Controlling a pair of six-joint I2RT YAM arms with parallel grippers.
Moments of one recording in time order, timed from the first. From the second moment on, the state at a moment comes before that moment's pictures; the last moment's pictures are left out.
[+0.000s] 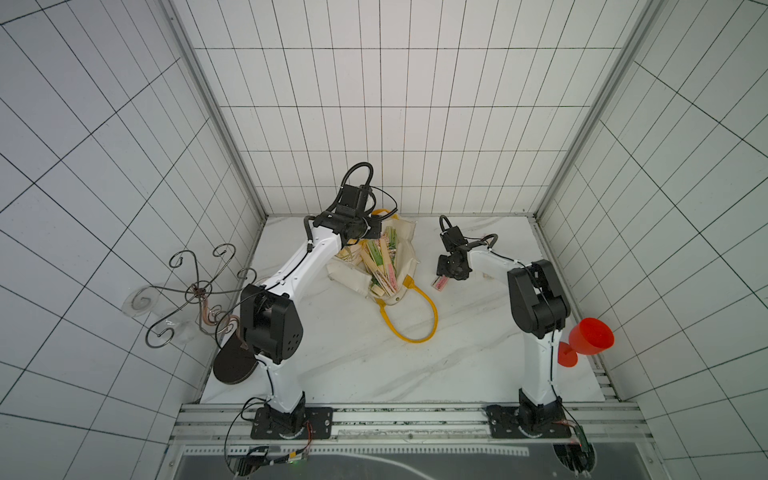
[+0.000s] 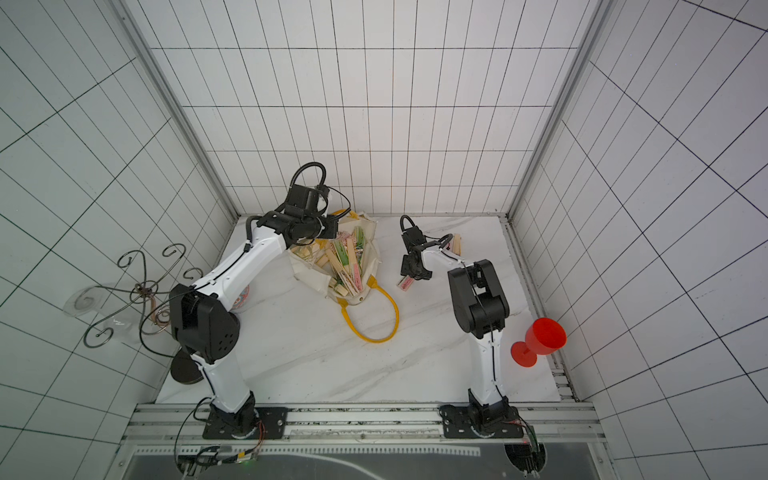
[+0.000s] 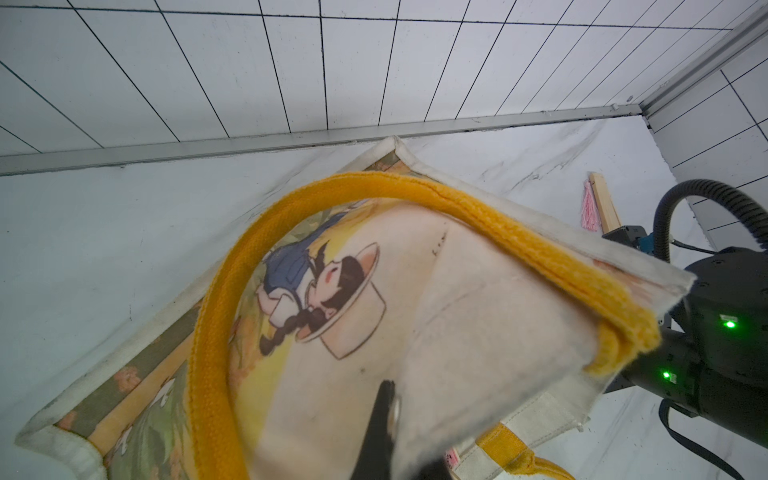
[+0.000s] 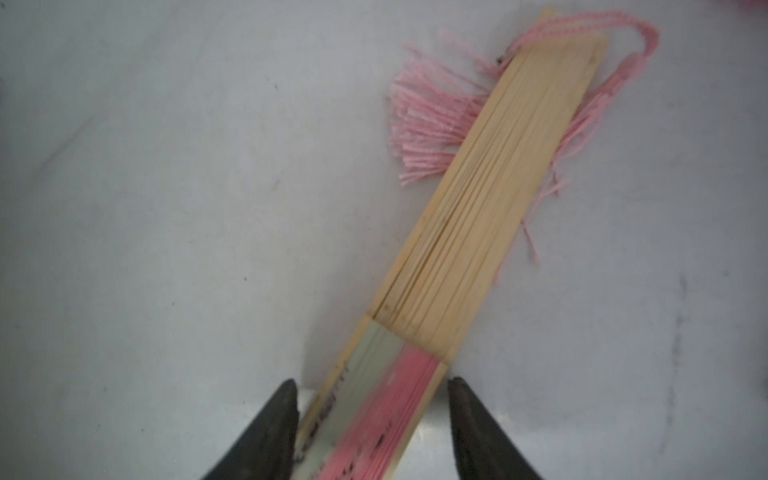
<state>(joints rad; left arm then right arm) -0.39 1.85 1.78 -0.67 0.08 -0.24 0.37 2.10 1.48 -0.54 0.13 0.50</state>
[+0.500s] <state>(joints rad) -0.38 1.85 1.78 -0.67 0.09 -0.24 0.19 2.25 1.71 -0.53 0.10 0.26</state>
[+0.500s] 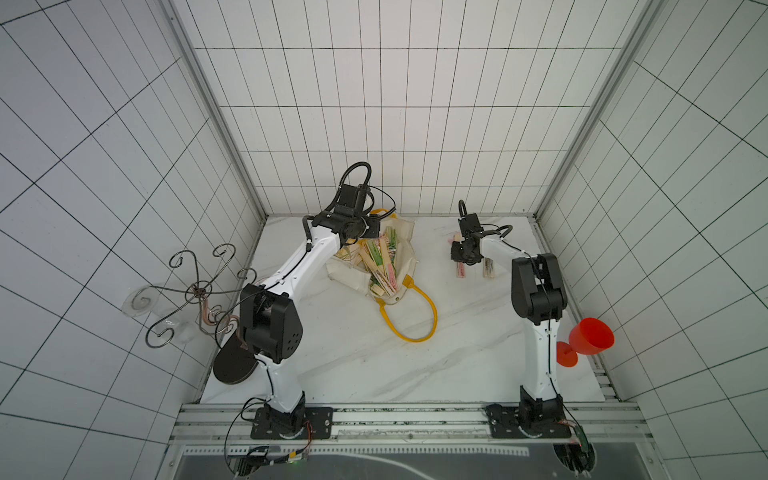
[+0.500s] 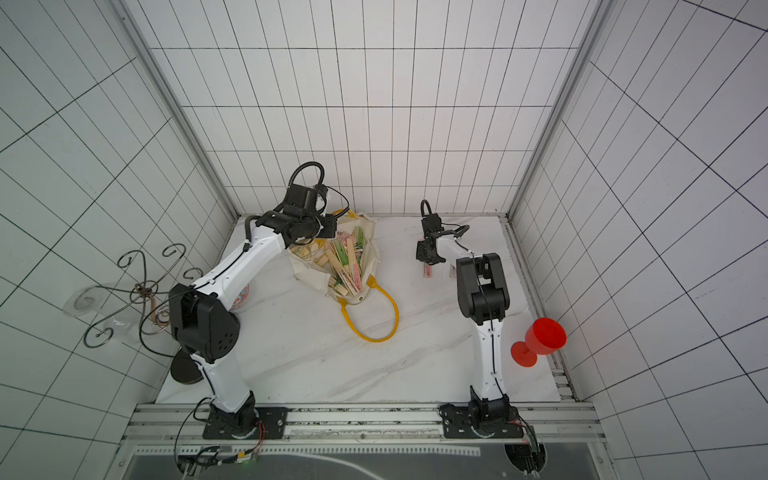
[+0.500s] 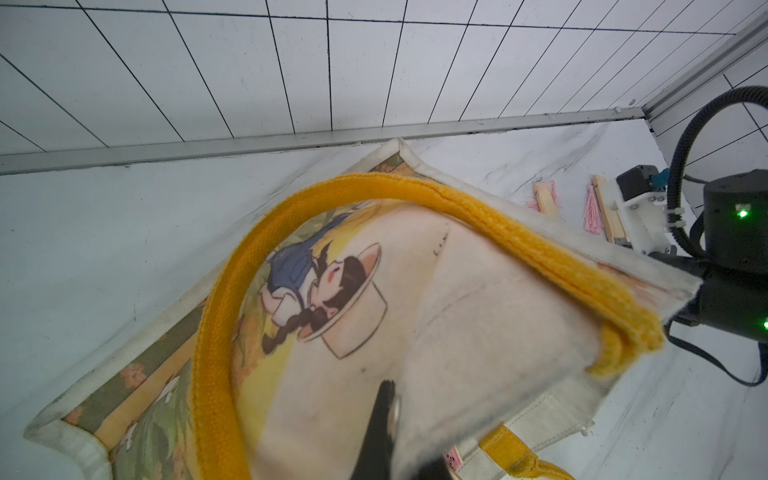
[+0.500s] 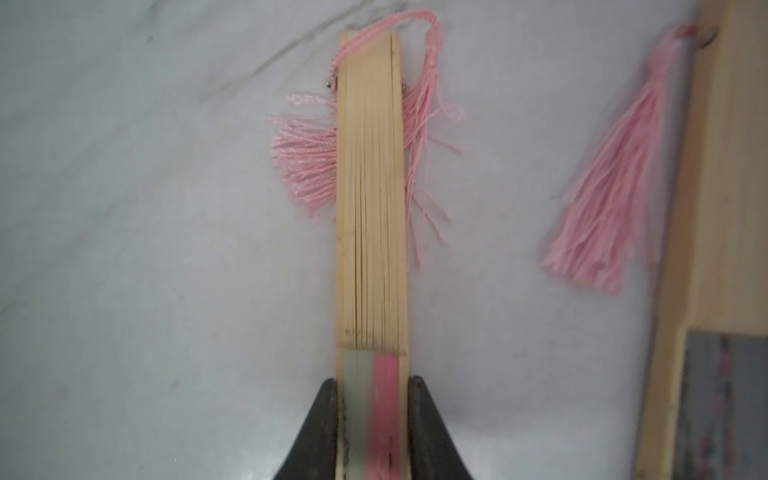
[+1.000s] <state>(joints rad) -0.38 1.85 1.78 -0.67 0.09 -0.24 0.11 2.26 1.77 -0.63 0.05 0.14</state>
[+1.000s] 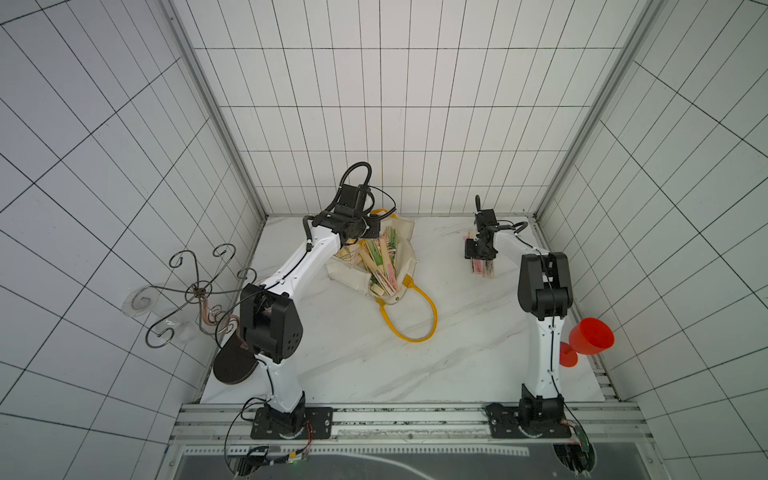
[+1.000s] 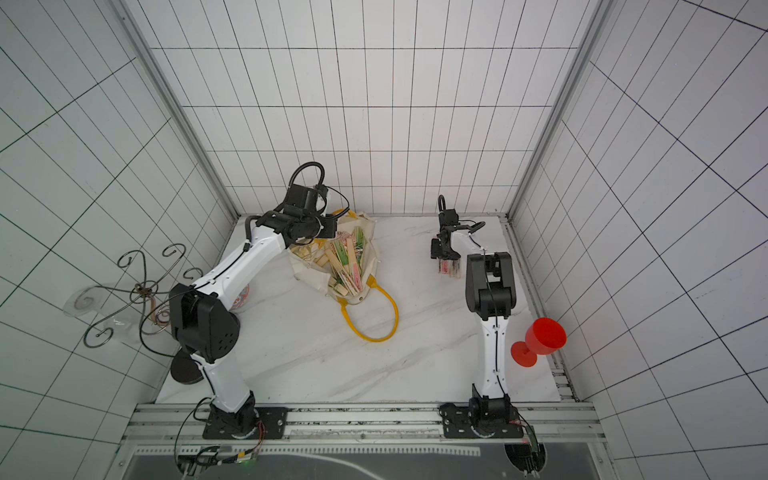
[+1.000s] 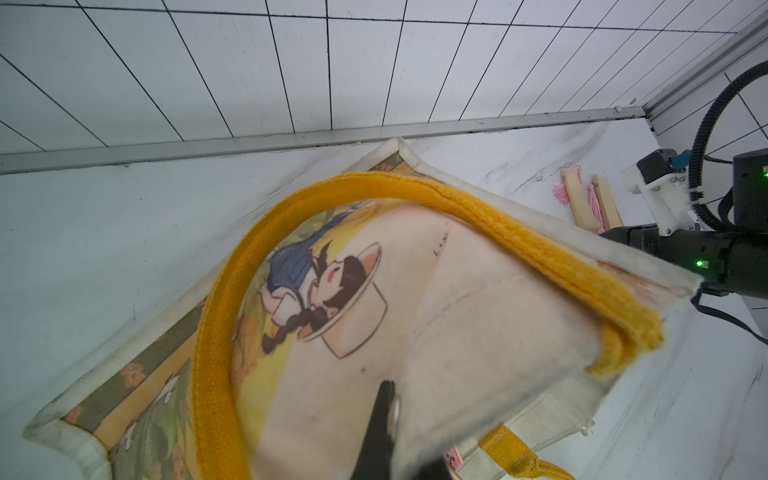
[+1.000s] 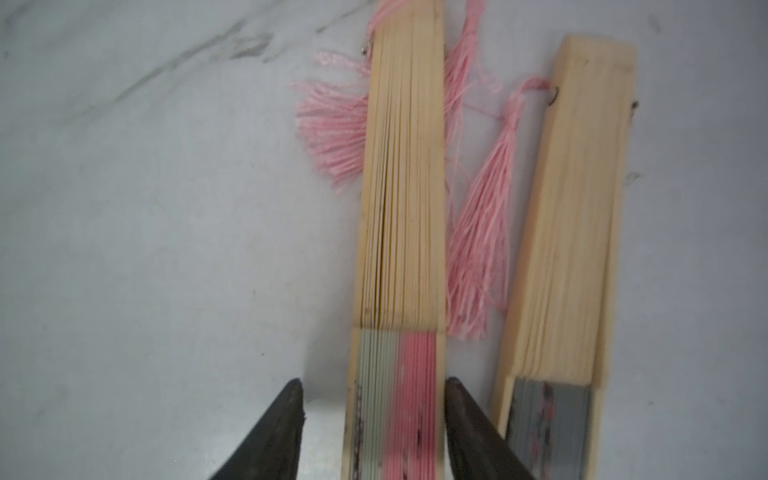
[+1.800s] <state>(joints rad) -0.38 1.85 1.78 -0.67 0.09 -0.24 0.65 1.46 1.21 -0.32 0.01 0.23</state>
